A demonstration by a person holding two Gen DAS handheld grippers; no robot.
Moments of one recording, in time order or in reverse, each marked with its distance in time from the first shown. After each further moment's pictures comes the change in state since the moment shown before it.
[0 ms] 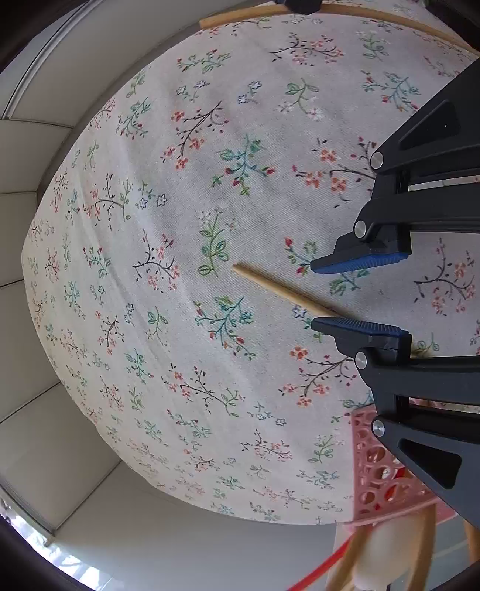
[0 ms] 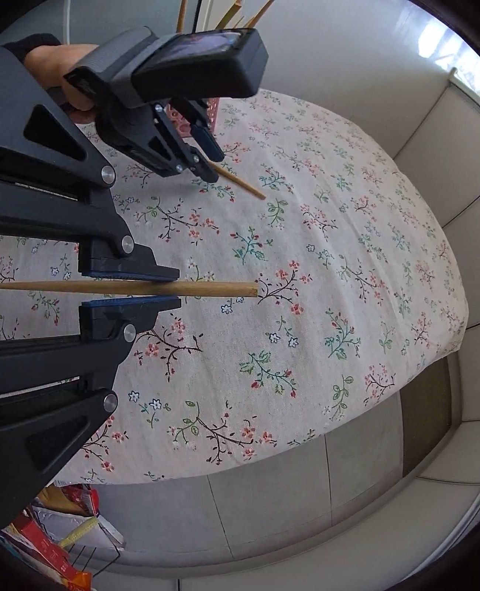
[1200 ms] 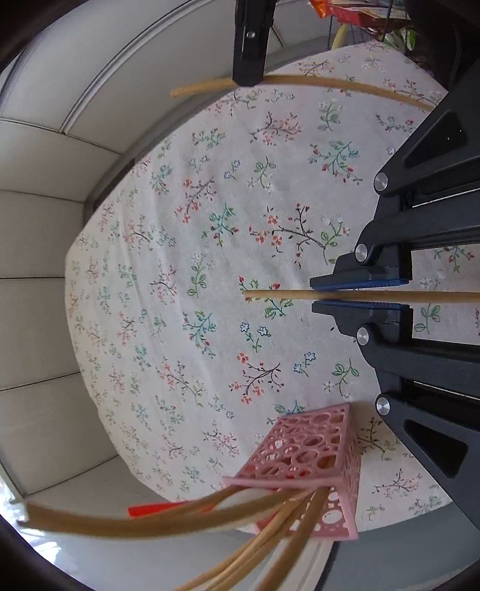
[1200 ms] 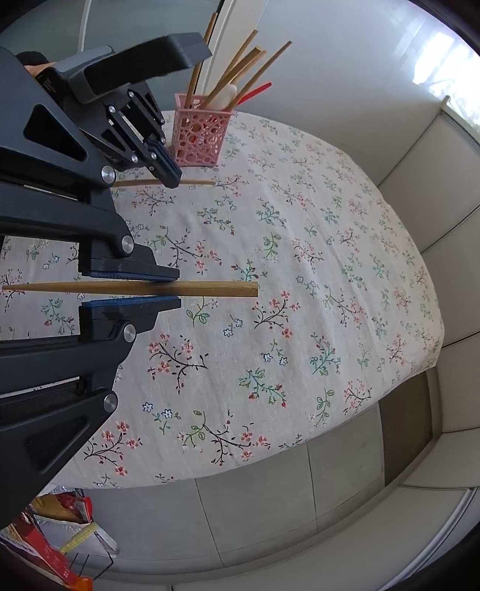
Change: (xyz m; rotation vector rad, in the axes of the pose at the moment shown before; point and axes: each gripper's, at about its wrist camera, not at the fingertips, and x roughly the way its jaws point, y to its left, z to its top) left arm -0.082 0.013 -0.095 -0.119 -0.180 -0.177; right arm -0.034 0.019 -0.026 -0.056 -0.097 0.059
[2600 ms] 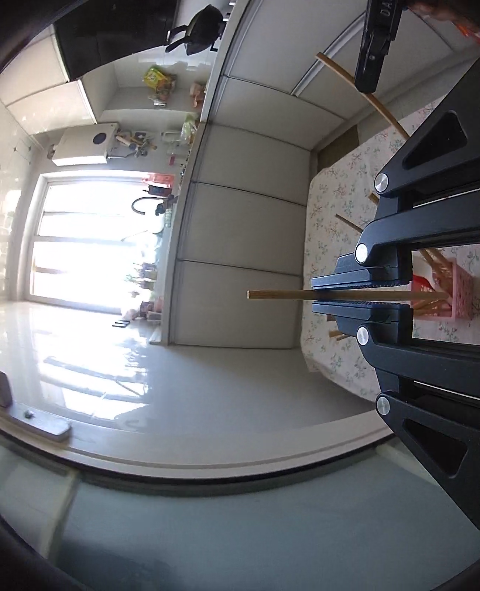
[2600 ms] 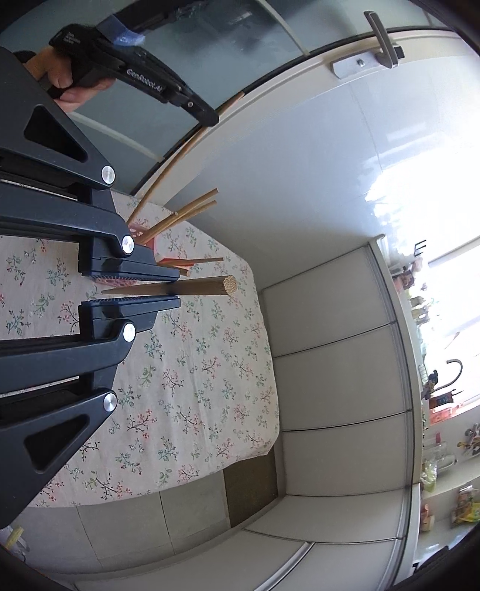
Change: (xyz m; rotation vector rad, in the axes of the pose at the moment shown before) left arm -0.200 0.143 -0.016 -0.358 -0.769 0.135; right arm -0.106 0.162 -0.032 -0.298 -0.474 0.130
